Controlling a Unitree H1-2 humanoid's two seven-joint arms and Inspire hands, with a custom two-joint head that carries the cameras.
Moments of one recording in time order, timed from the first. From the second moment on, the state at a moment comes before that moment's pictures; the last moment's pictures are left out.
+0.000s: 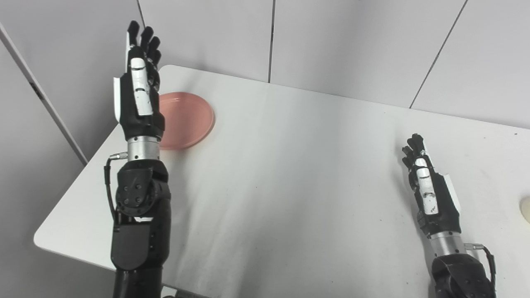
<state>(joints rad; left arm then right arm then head) -0.30 0.08 0.33 -0.20 -0.13 -0.03 0.11 -0.22 -0.17 0.00 0.20 0.10 -0.19 0.19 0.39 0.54</state>
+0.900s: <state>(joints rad) -0.33 0.22 0.46 0.20 -0.30 -0.21 0.13 -0.22 -0.17 0.00 0.19 0.10 -0.19 0.19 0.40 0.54</state>
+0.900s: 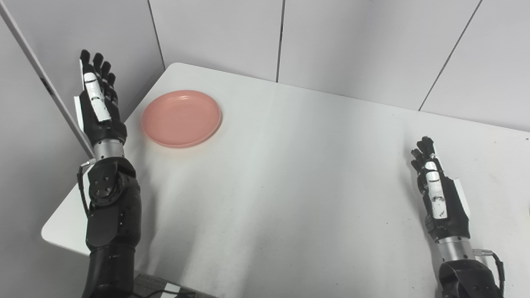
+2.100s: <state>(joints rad) -0.37 0.26 0.47 0.44 -0.35 -0.22 0.13 -0.22 -0.17 -0.01 0.19 0.10 -0.20 0.19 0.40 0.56</state>
